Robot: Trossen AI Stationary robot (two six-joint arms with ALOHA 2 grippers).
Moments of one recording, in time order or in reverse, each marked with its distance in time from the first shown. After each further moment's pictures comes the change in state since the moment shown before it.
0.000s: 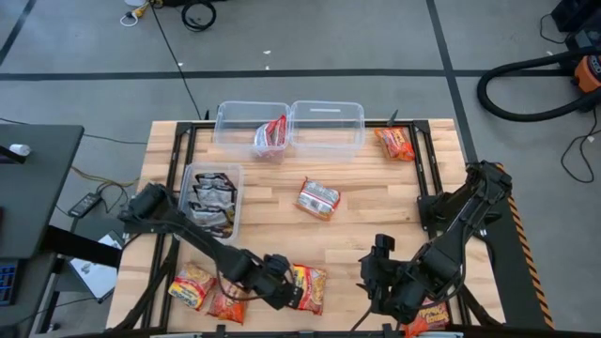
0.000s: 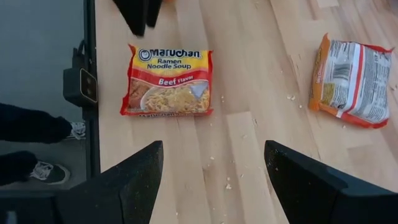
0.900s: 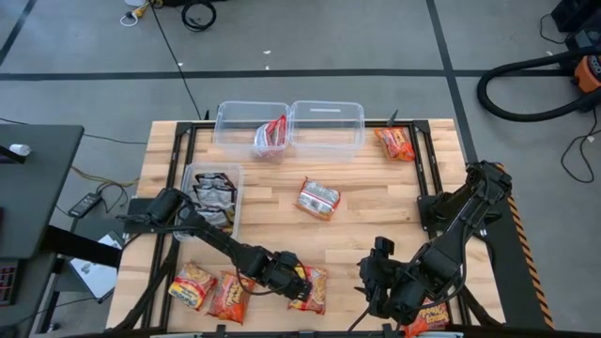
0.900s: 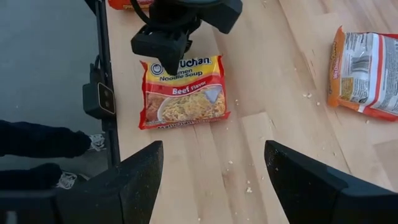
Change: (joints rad) left arm 0.072 0.129 -0.009 0.092 0.076 0.029; right arm 0.004 0.000 0.000 0.051 -0.016 0.059
